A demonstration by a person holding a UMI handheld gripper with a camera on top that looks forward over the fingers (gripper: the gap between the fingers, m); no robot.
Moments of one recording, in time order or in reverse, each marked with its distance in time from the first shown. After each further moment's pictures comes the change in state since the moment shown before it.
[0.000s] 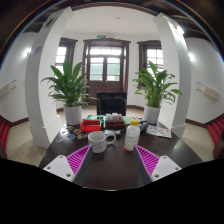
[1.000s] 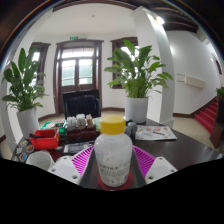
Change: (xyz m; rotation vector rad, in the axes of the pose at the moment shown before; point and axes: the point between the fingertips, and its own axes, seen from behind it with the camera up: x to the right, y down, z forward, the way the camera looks) arm 0.116 0.026 0.265 0.053 0.256 0.132
